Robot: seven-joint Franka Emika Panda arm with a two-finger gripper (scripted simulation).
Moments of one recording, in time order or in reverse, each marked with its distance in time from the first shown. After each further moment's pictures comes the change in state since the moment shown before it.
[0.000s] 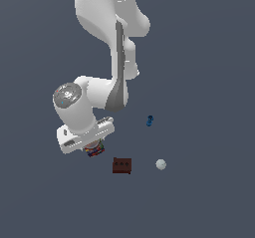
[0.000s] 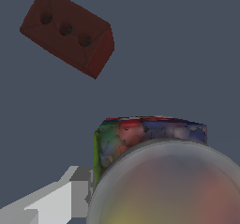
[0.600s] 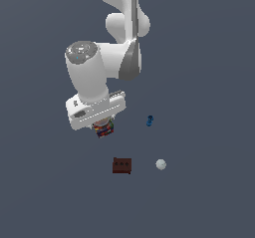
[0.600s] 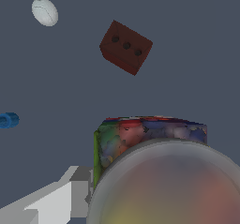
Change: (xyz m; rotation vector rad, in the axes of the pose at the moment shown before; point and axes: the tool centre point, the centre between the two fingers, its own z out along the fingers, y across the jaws) arm -0.024 -0.064 -0.081 -0.002 0.000 -0.001
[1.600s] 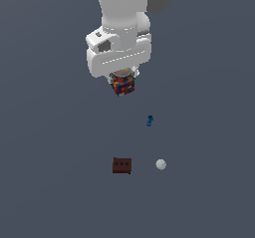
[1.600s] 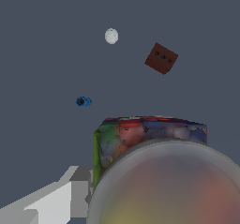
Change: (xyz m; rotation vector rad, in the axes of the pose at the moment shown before) arm -0.040 -0.114 -0.149 -0.001 0.001 -0.001
